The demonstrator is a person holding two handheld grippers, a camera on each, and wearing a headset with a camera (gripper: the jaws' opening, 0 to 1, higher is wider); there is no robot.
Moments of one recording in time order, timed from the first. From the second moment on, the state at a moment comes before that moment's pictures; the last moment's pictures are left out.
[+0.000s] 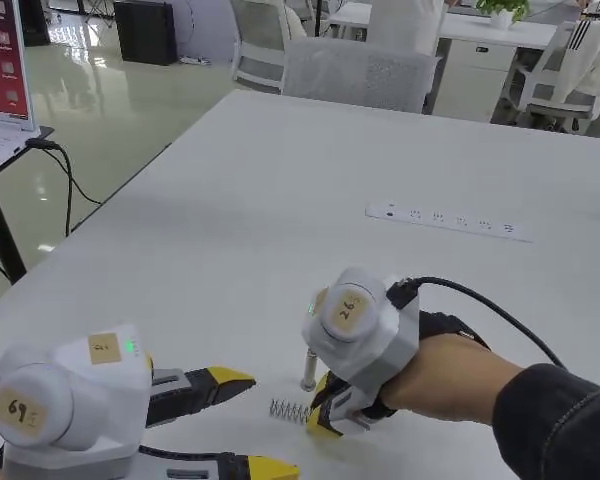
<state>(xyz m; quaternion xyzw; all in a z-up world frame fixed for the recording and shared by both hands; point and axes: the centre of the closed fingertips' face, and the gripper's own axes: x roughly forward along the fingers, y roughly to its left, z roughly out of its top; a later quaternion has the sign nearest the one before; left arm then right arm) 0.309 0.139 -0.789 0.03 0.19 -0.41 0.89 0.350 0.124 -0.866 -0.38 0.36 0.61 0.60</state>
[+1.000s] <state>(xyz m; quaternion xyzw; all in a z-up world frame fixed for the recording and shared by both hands) 0.308 0.123 -0.775 0.05 0.17 -0.44 0.88 0.318 0.094 -0.794 -0.38 0.34 0.64 0.57</state>
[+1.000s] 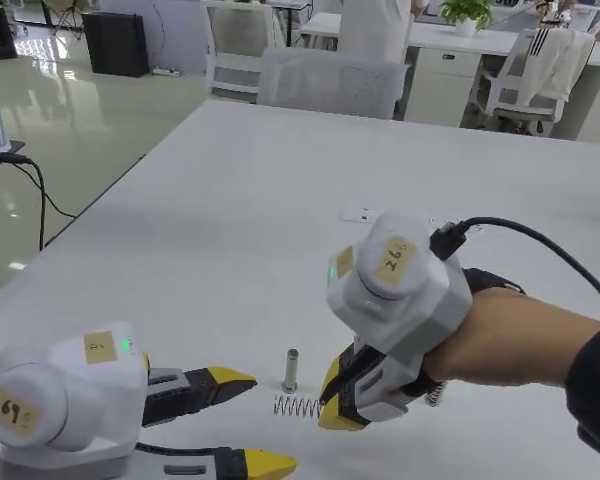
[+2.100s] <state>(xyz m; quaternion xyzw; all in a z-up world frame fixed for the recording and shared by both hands) 0.293 0.104 -0.775 0.08 0.15 -0.49 0.85 0.289 0.091 -0.776 -0.42 0.32 0.68 0.51</state>
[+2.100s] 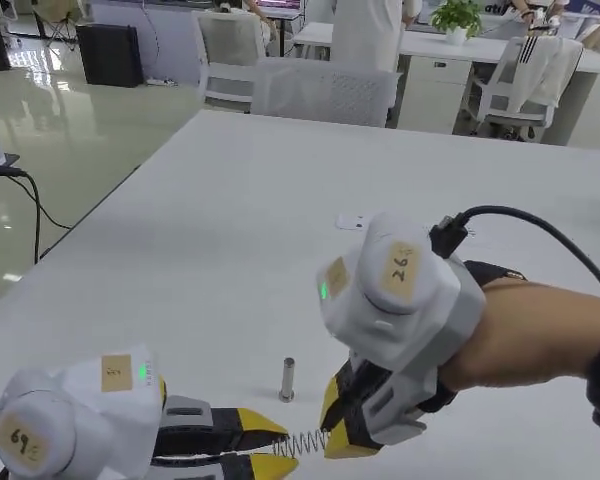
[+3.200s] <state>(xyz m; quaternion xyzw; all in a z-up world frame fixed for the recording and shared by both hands) 0.294 0.098 -0.769 0.08 0.13 -0.50 0.85 0.280 0.119 -0.740 -0.38 0.28 0.70 0.54</state>
